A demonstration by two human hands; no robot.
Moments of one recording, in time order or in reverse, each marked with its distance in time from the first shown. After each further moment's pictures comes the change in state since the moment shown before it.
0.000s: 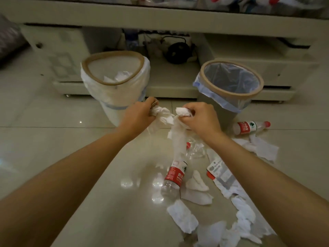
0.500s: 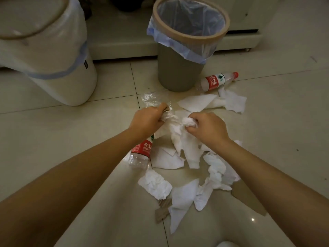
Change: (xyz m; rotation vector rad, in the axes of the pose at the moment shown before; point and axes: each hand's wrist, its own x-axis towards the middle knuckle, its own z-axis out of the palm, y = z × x) left_hand -0.031 0.077 0.165 0.045 -0.334 0.246; right_hand -0.106 0.154 -0.003 -0.390 -0.125 0.234
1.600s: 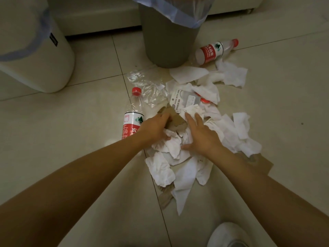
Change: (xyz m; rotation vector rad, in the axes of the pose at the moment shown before) left_hand -0.012 0.019 0.096 -0.195 -0.451 -0.072; right_hand -0.040 0.046 0.088 -0.086 -0.439 0.165
